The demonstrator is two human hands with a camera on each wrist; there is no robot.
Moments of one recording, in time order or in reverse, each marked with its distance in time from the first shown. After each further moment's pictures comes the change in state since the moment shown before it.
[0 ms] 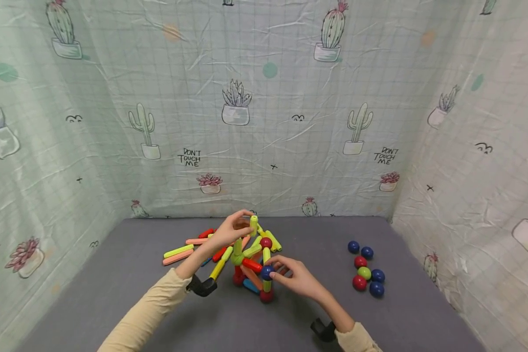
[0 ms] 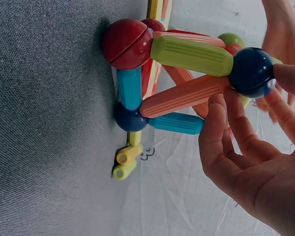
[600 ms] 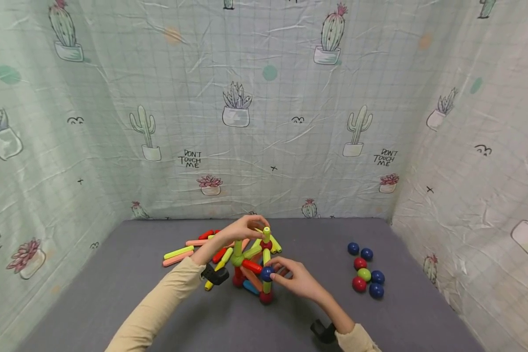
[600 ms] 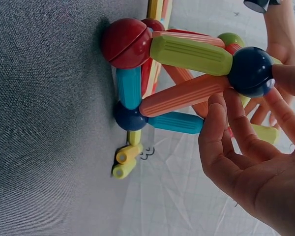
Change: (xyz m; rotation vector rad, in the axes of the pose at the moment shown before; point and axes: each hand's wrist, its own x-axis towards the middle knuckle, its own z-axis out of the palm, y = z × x) left_hand 0.031 0.002 0.006 0.073 -0.226 -0.180; right_hand -0.001 0.001 0.000 -0.009 -0.004 -0.013
